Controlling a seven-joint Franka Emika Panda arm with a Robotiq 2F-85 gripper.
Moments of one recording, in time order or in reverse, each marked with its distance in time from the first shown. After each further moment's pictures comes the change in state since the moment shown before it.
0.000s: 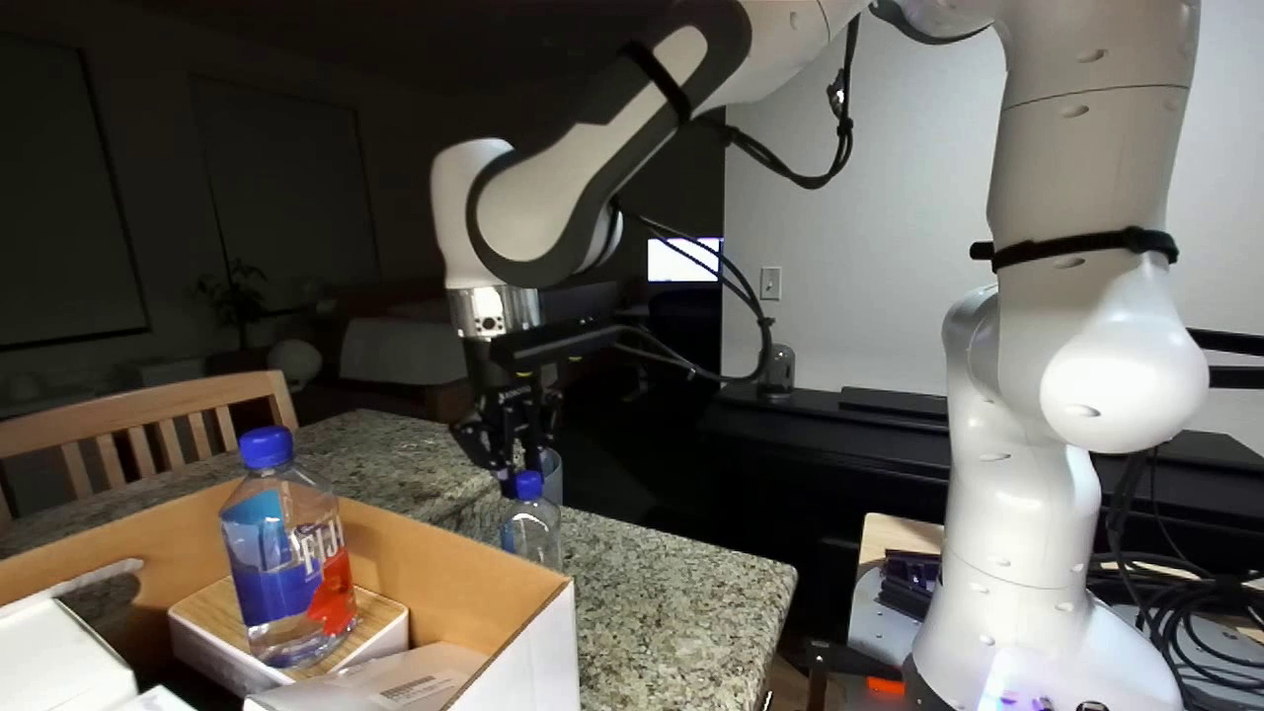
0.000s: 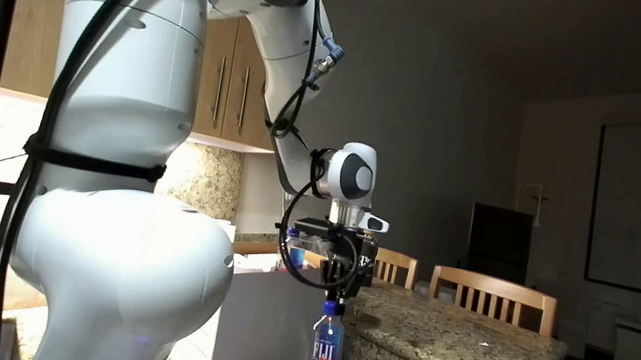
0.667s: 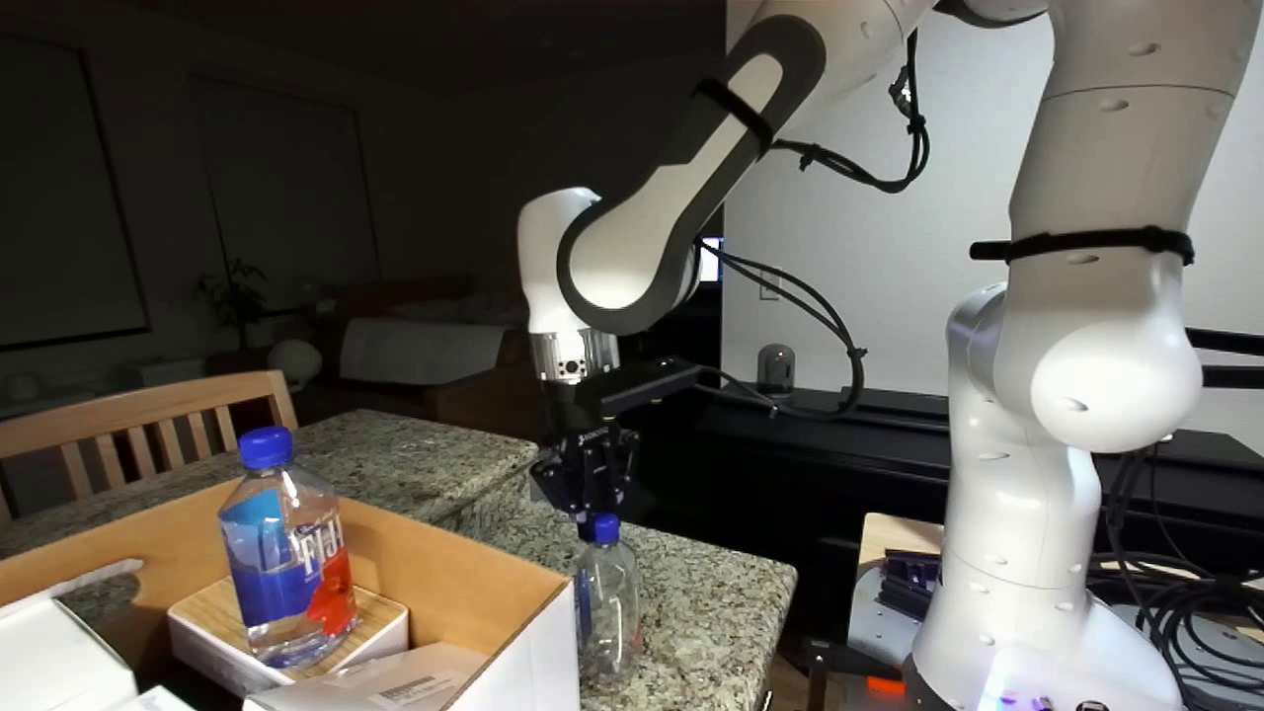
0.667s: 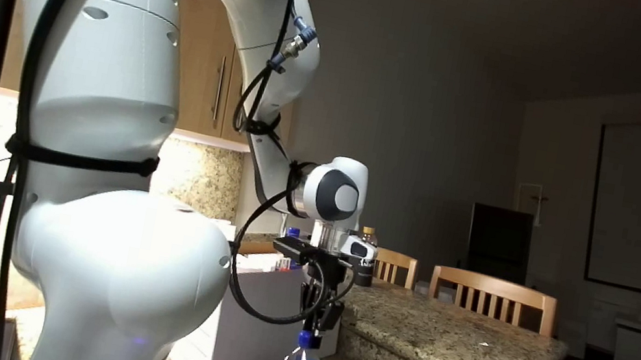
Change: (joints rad) arm -0.042 -0.131 0.024 -0.276 0.087 0.108 0.000
